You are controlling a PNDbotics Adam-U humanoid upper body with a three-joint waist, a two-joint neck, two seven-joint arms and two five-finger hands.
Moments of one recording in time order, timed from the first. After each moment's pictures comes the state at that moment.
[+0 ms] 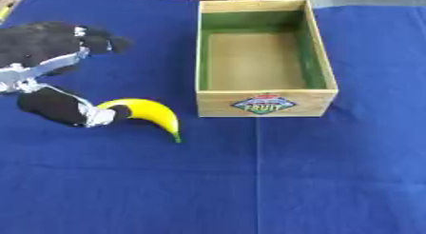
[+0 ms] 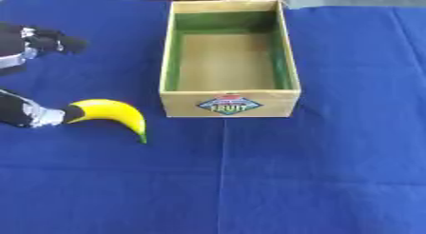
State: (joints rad) left arm -0.61 0.90 -0.25 -1.96 -0.65 0.09 -0.68; right arm -0.30 -0.45 -0.11 -1.98 0.24 -0.10 -0.57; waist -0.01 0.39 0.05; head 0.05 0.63
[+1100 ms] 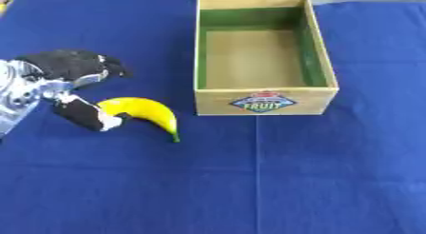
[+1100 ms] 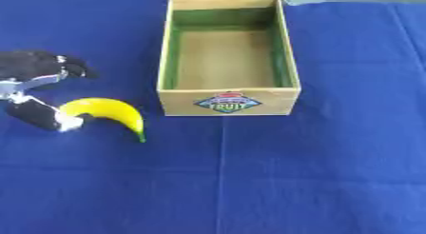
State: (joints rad) left arm -0.69 0.83 -0.36 -1.71 -0.76 0.07 -0.70; right arm -0.30 -0.45 -0.10 -1.98 0.24 -0.10 -0.56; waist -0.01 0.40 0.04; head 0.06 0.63
